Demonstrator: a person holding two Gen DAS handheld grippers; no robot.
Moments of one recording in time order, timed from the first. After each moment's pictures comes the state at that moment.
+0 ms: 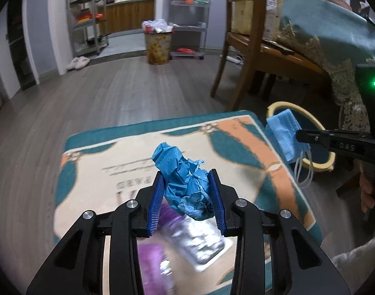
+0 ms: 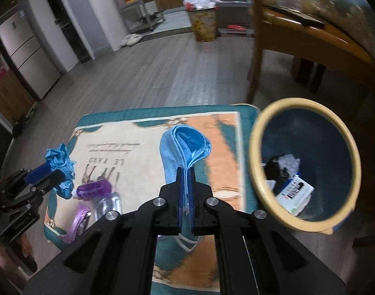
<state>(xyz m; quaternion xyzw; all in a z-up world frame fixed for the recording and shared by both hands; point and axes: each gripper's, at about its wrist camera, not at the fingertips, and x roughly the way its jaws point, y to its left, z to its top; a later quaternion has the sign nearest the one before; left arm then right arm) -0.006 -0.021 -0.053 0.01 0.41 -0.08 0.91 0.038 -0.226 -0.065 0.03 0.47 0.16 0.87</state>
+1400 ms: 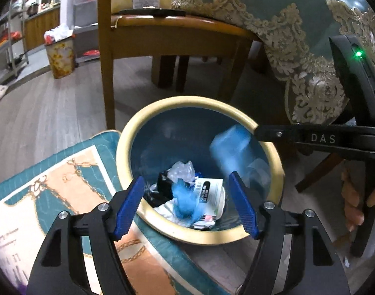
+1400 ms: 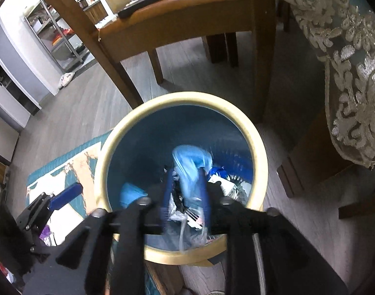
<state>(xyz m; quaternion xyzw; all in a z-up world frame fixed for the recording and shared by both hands) 0.091 -0.273 -0.108 0.04 0.41 -0.27 0.87 0.082 -0.437 -0.099 0.14 0.47 0.00 0.87</state>
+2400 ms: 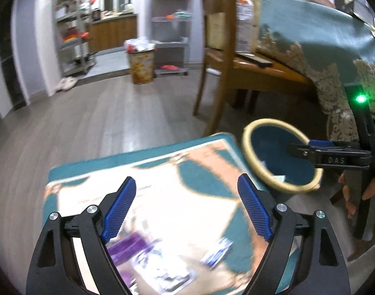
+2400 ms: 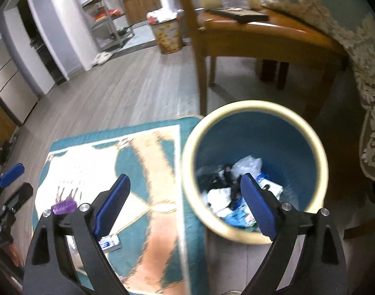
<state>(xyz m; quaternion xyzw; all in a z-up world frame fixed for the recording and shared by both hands) 0.004 -0.067 -0.030 0.02 0.37 -0.09 0.92 0.054 -0.291 -0.068 0.05 0.45 0.10 0.89</state>
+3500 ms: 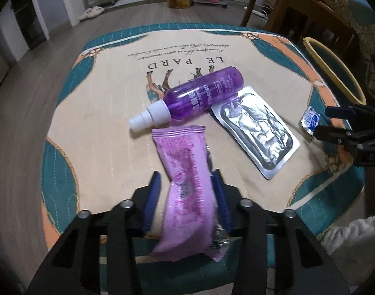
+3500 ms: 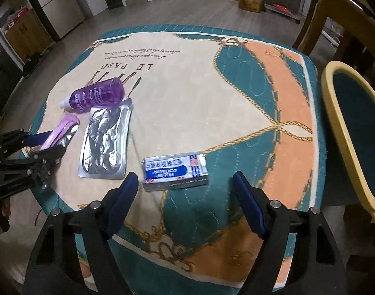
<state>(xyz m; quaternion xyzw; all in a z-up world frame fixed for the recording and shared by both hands) -0.073 0.040 -0.164 0.00 0.53 -0.02 0.85 -0.019 -0.154 -0.176 -0.09 0.52 0.24 0.81</state>
